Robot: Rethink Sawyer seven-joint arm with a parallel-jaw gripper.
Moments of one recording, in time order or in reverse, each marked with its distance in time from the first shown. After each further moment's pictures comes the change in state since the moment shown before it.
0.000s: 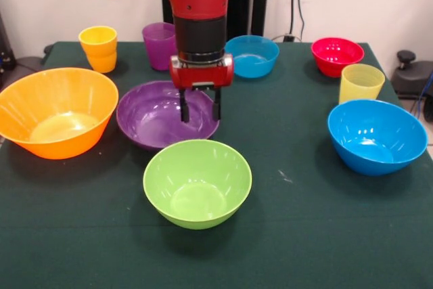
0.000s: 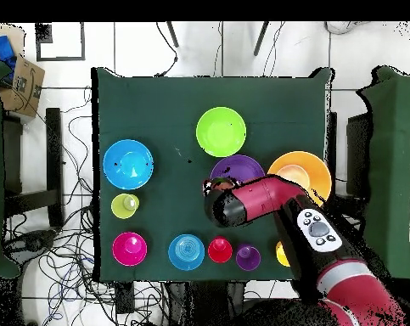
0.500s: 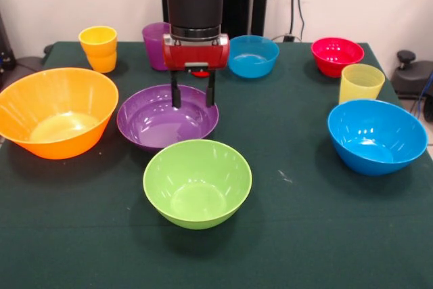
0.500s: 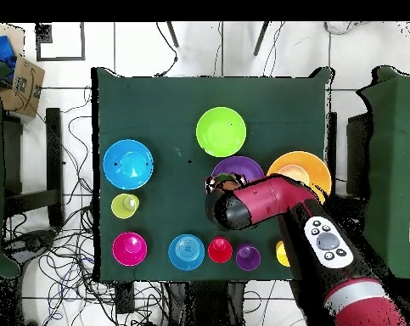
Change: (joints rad) arm -0.010 -0.107 0.017 0.044 0.004 0.000 0.000
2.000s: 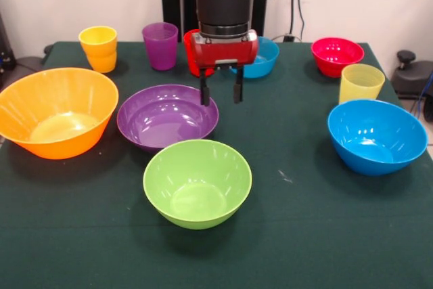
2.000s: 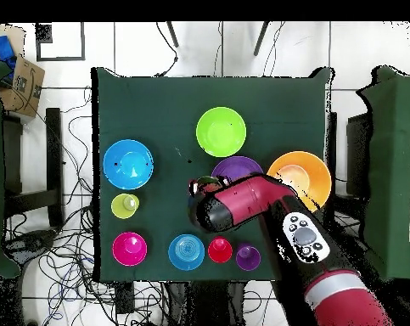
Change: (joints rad) arm 0.064 0.005 0.010 0.023 0.002 0.000 0.000
